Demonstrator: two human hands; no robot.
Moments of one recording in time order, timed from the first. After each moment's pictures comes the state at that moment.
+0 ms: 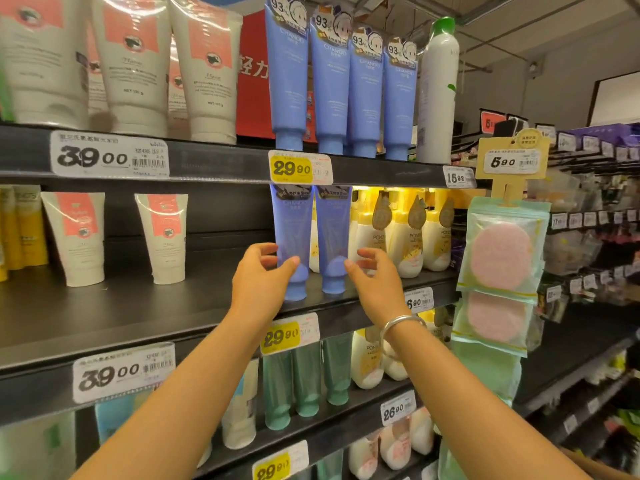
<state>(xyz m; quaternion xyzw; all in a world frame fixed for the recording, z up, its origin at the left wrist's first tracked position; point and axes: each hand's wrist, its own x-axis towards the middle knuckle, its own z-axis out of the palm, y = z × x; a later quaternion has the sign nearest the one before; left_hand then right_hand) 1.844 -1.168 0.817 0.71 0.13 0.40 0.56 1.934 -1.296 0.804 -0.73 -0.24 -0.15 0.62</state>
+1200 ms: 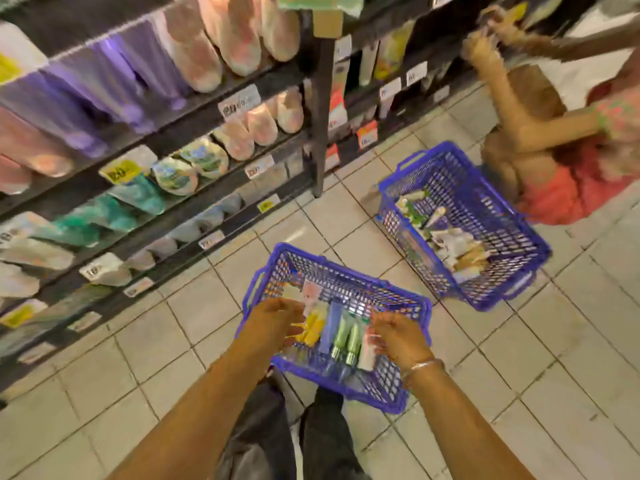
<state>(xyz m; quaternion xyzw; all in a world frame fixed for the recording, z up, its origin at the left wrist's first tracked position) 1.676 -1.488 0.287 0.56 0.44 -0.26 0.66 1.696 -1.677 0.238 -0.71 0.27 0.35 0.54</state>
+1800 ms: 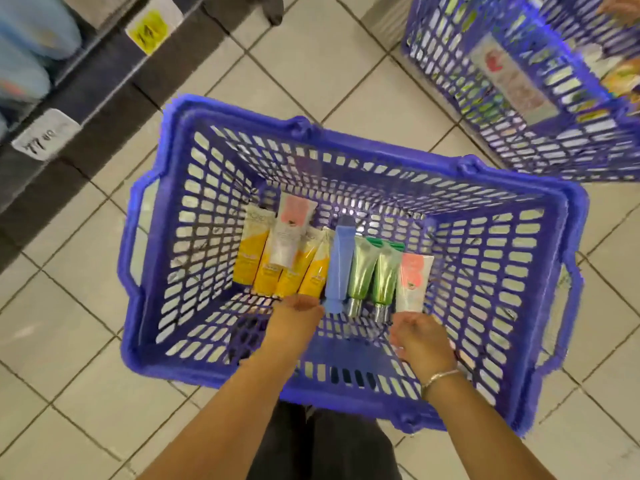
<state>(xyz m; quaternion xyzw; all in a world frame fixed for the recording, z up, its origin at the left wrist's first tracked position) 1.617 -1.530 -0.144 0.63 0.43 -0.41 0.50 1.600 -1.707 -0.142 -0.73 0.40 0.37 0.41</state>
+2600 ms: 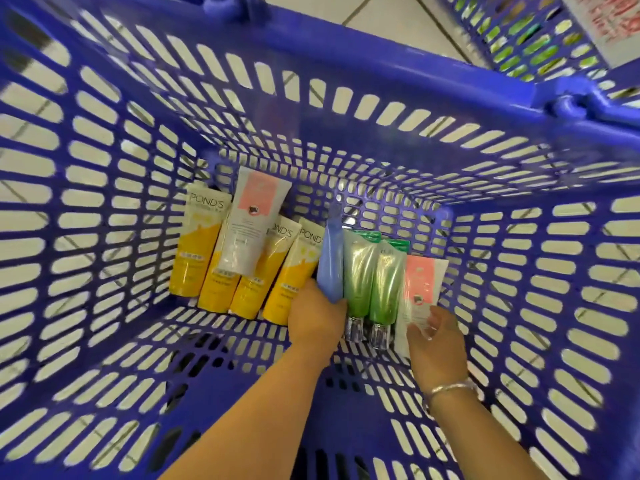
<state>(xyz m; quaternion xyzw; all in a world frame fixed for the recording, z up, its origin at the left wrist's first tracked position) 1.621 -1.605 -0.287 0.75 0.35 -0.40 0.38 1.589 -1.747 -0.256 -0.80 0.41 0.29 0.32</state>
